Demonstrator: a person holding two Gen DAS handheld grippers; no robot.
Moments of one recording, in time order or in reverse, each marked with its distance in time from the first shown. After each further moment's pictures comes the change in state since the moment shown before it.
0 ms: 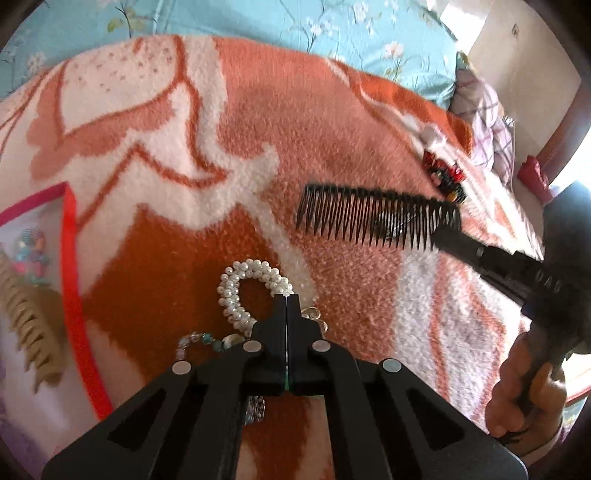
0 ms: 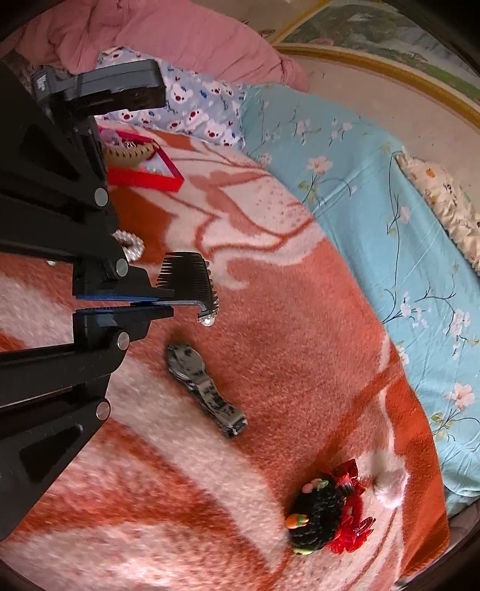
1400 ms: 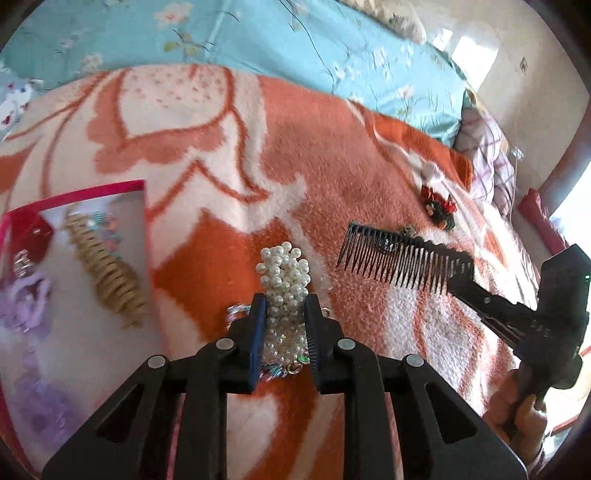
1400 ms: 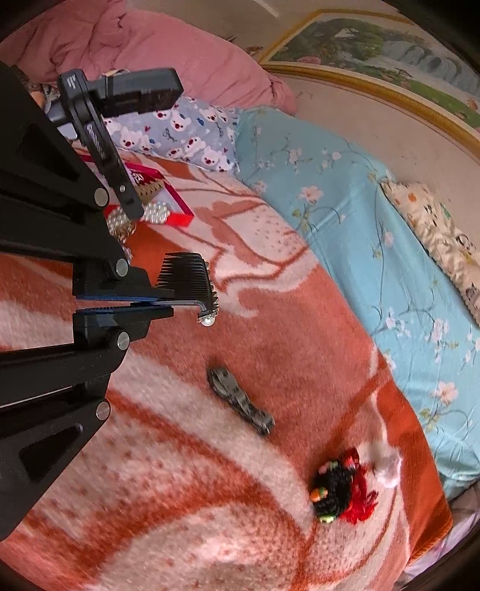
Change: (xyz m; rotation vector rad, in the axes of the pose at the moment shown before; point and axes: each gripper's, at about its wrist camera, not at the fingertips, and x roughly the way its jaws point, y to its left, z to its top) left arm -0.068 0.024 -0.017 -0.091 -0.095 0.027; right arm -0.044 0.029 -0.038 0.030 -0.052 0.053
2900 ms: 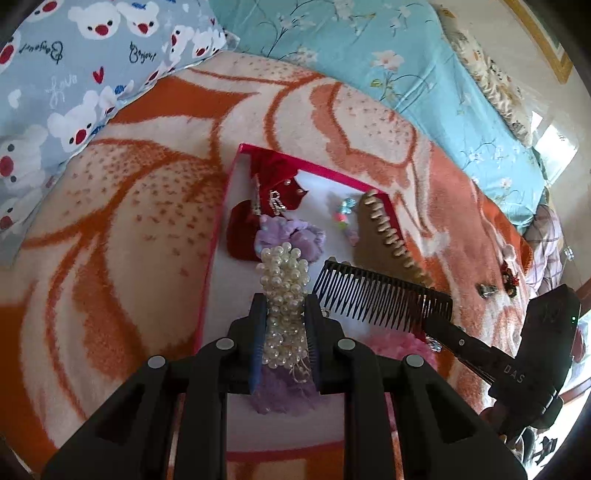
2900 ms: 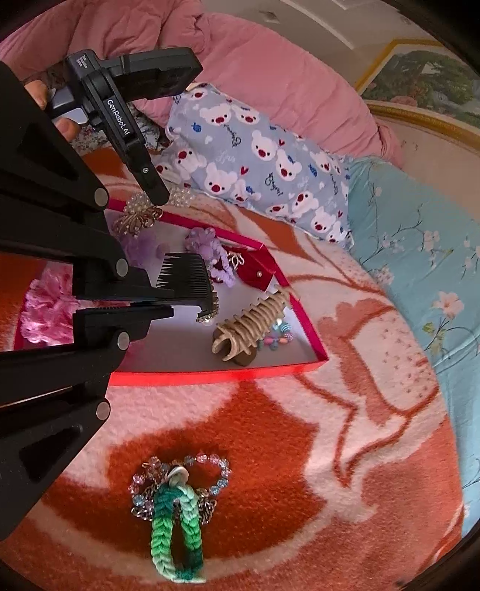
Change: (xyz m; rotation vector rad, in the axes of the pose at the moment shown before) left arm -0.087 0.197 -0.064 -0.332 -0.097 0.188; right arm 0.142 0.153 -0.104 -0.135 0.277 0.158
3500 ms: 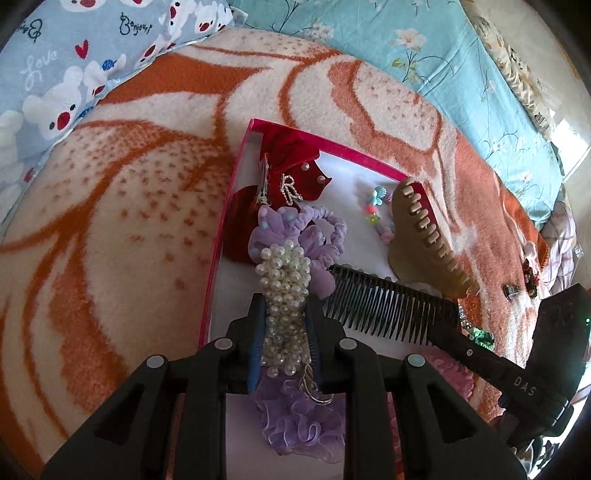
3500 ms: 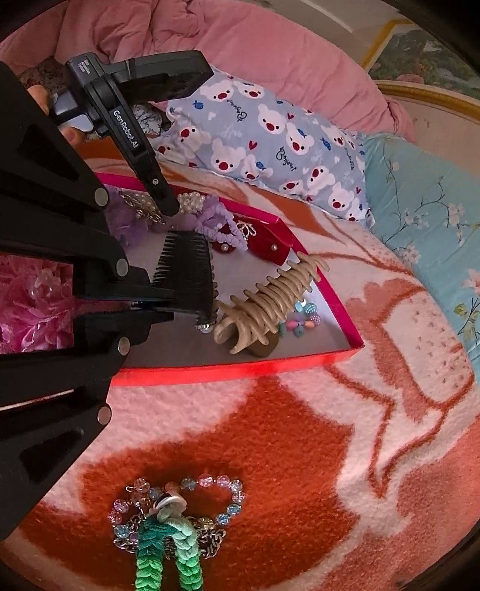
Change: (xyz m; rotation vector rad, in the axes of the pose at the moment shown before) left arm 0.041 0.008 0.004 -0.002 0.053 0.043; right arm 0.037 -0.011 0.004 0.025 0.074 -0.027
